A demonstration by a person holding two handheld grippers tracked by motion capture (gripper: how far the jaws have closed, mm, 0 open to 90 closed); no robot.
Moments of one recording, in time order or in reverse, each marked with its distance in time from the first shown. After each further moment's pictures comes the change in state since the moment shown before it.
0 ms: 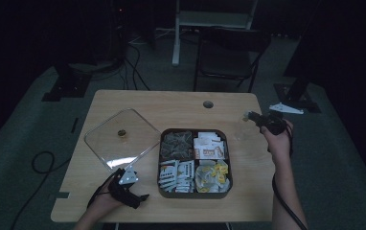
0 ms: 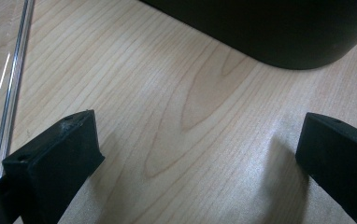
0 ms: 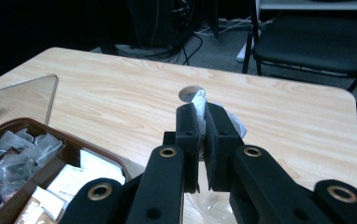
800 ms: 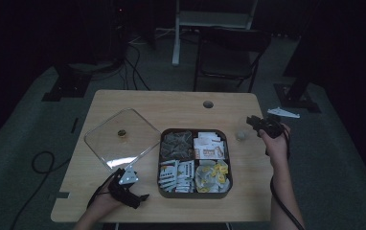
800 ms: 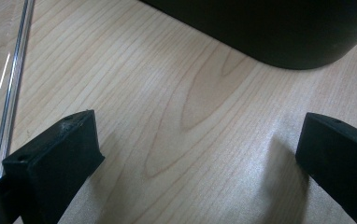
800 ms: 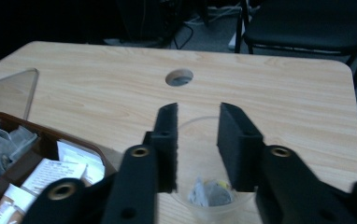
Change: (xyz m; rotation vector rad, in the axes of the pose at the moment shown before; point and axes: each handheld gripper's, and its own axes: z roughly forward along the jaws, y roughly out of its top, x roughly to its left) left arm 0.000 0.000 0.000 0.000 0.000 0.000; right arm -0.011 -0.021 0.014 0.027 -0.034 0.056
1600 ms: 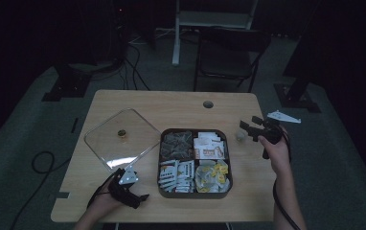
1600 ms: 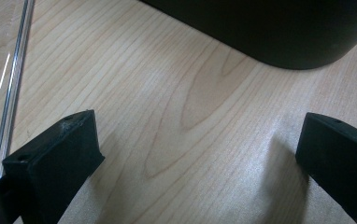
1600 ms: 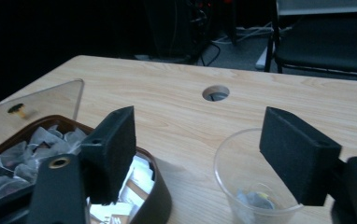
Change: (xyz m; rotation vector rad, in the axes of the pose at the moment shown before) left arm 0.000 0.000 0.000 0.000 0.000 0.000; right arm 0.021 -0.004 -0.015 -0.078 0.114 -0.027
